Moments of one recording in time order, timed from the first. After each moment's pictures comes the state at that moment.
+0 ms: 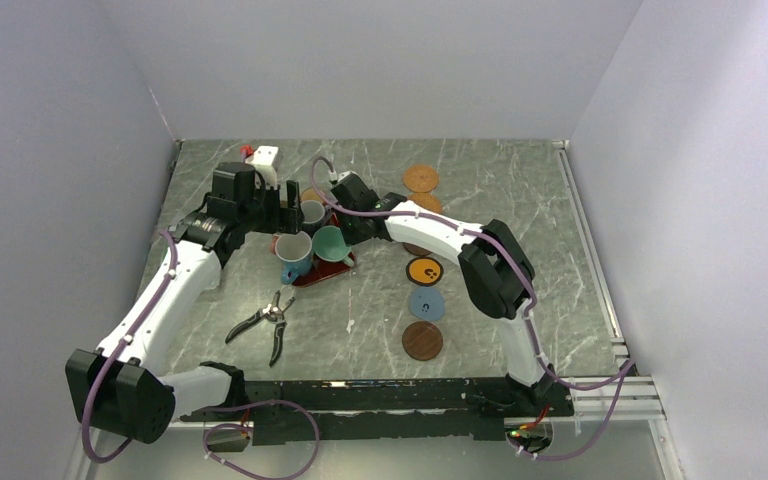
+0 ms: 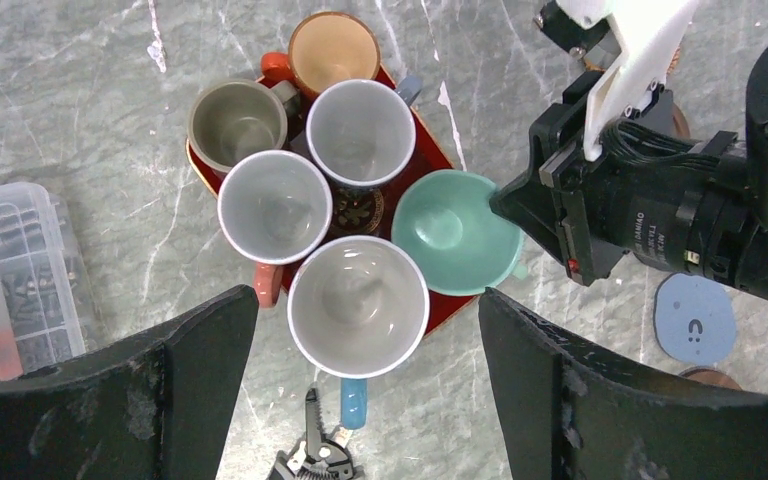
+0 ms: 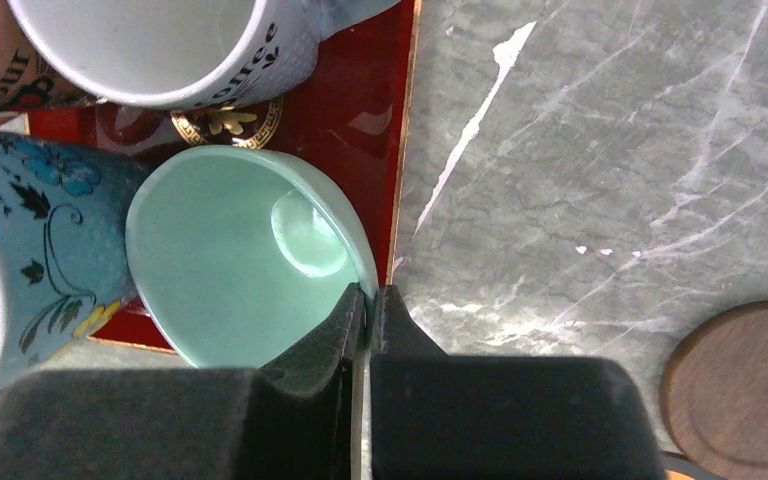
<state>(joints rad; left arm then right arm) -0.27 1.18 1.10 -0.52 0.05 -0.15 0.82 2.10 1.67 -0.45 0.10 0.32</state>
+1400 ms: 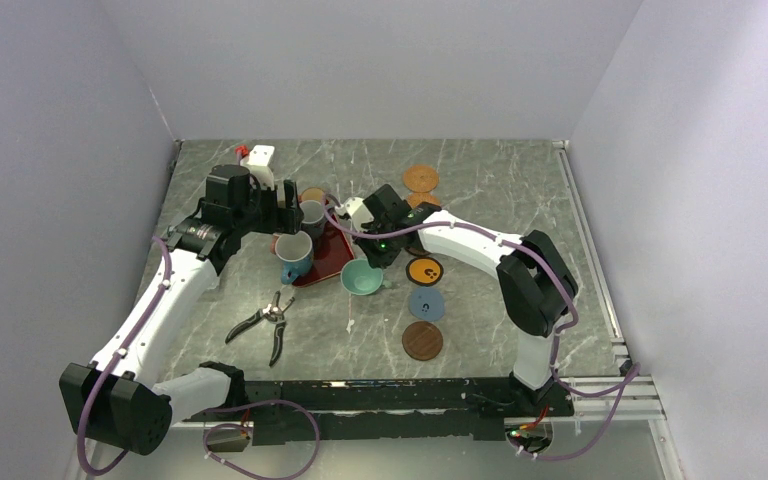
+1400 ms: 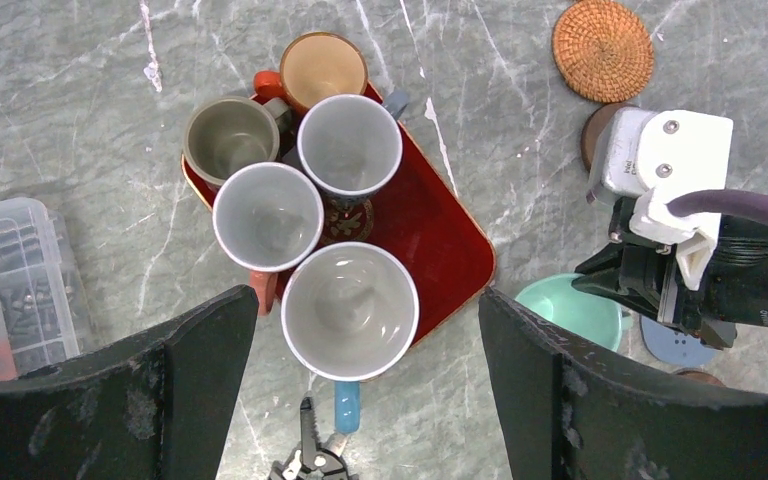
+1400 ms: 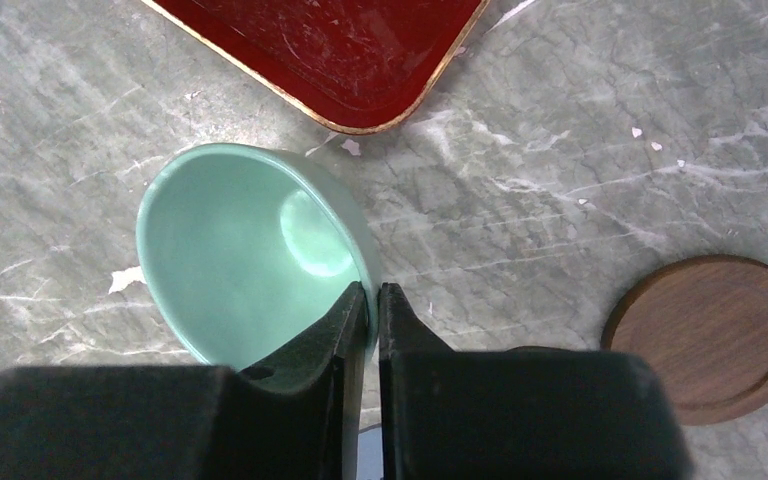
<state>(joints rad) -0.27 1.14 1.08 -0.49 0.06 -0.15 0.76 1.86 1.37 -0.51 -0.20 -0.15</state>
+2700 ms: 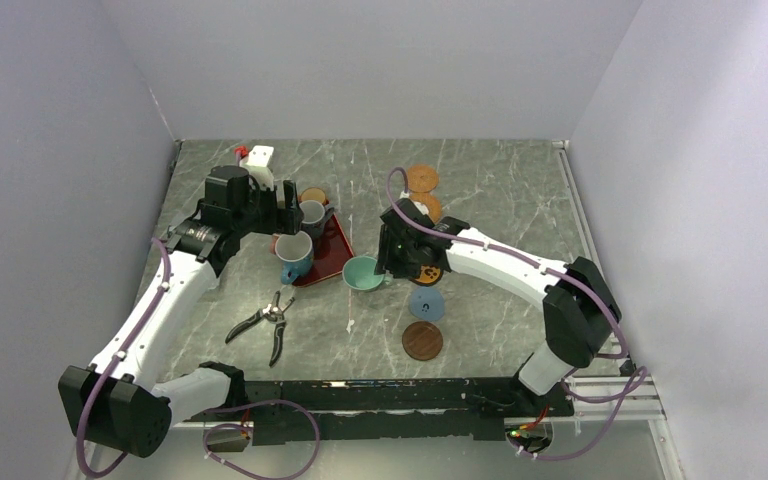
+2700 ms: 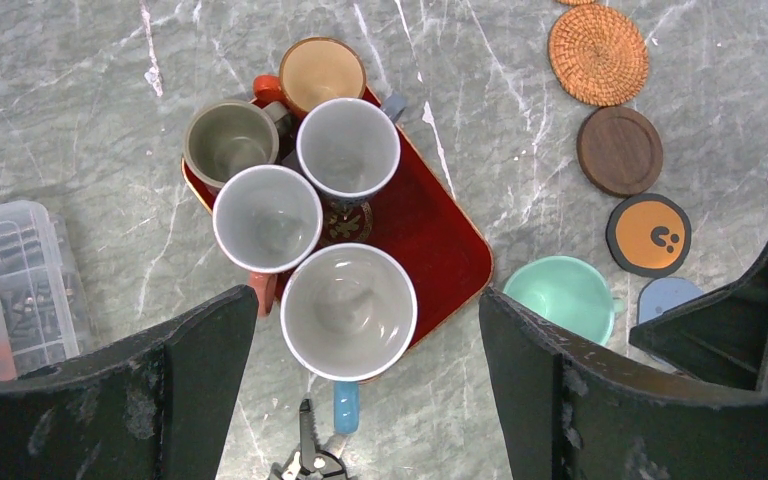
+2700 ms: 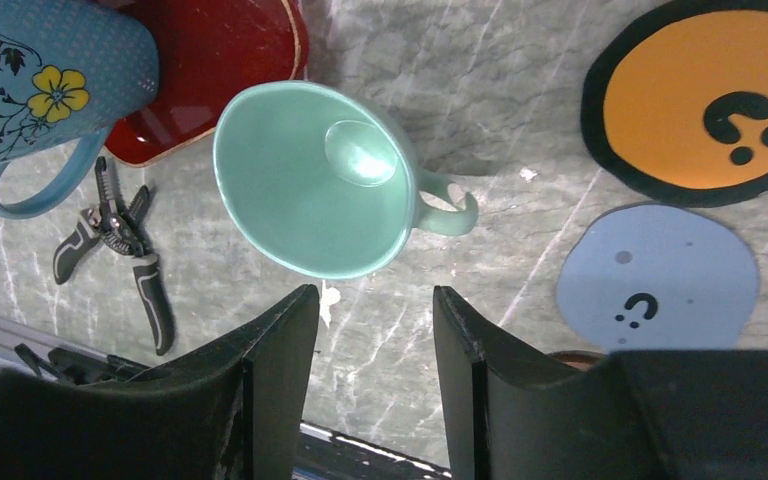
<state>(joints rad) -0.27 1.13 1.07 -0.48 0.07 -0.15 0.80 1.60 1.19 -0.58 0.06 0.86</state>
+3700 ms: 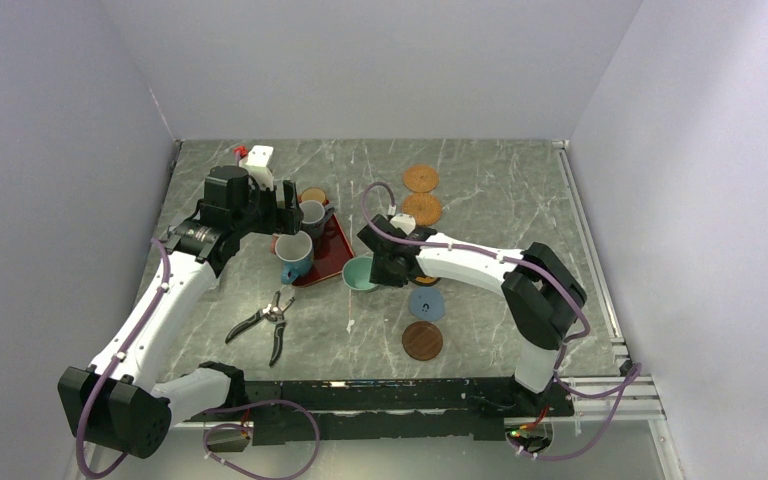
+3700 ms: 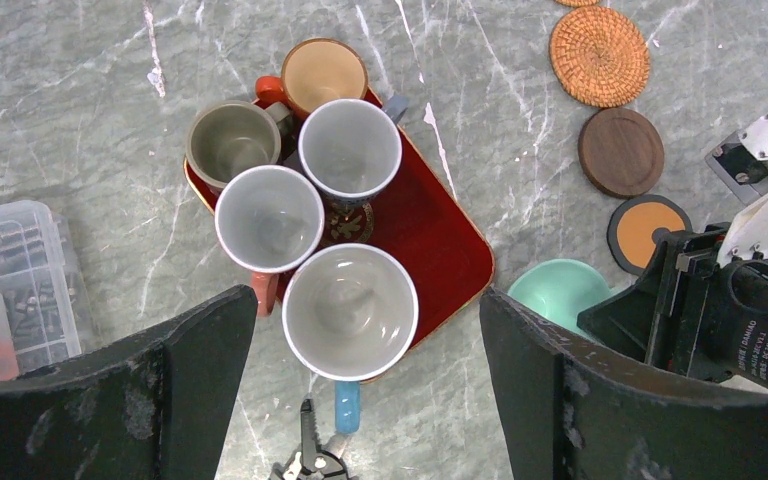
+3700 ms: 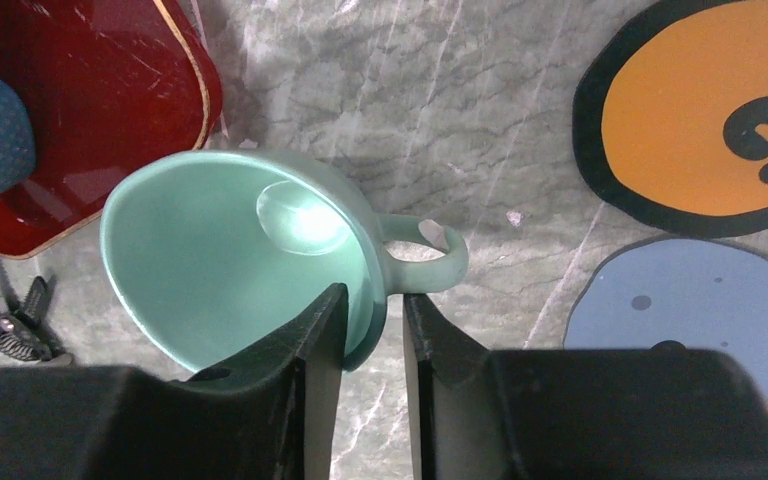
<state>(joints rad) -0.27 1.12 1.07 -0.48 0.06 -0.15 0.88 1.78 1.21 -0.54 0.22 0.96</state>
